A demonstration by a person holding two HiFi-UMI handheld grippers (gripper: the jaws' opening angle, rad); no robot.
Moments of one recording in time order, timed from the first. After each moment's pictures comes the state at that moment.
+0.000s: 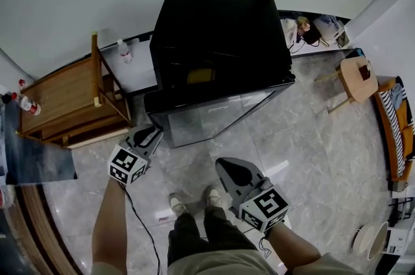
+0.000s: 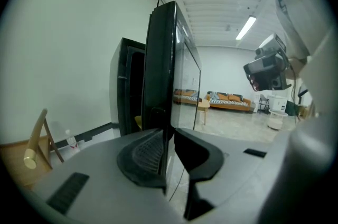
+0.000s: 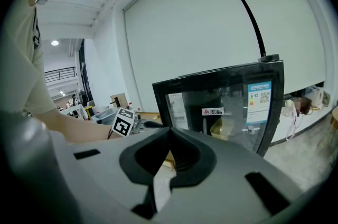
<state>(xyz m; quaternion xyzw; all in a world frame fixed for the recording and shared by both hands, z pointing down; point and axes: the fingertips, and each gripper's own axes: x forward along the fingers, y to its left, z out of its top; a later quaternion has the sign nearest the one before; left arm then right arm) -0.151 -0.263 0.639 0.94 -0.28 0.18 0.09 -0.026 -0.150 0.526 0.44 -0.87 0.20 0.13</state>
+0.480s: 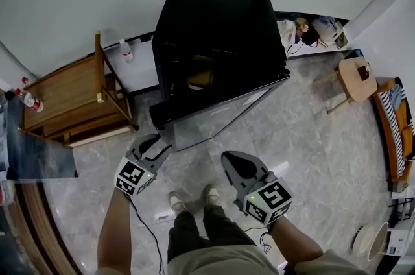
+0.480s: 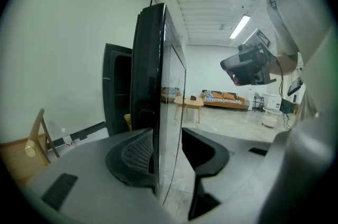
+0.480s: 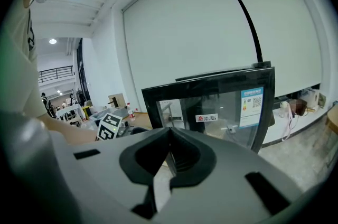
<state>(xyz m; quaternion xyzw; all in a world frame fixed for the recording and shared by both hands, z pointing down) -0.137 -0.199 0.629 0.94 -0.26 0.18 0.09 -0.007 -0.138 0.515 0.46 -0.86 0.19 0.14</state>
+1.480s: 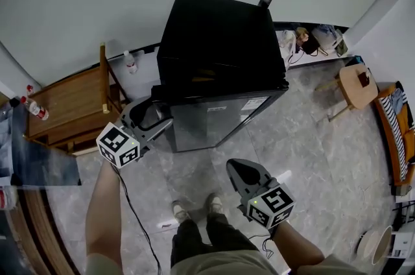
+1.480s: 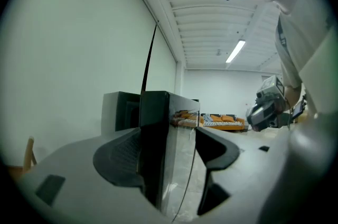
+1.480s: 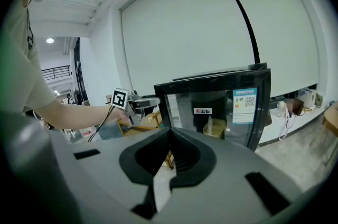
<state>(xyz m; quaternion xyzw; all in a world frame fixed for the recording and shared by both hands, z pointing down) -0.141 -0.302 0.511 0.97 -0.24 0.05 0.06 -0.002 -0.141 0.512 0.47 -0.85 0.20 0.14</state>
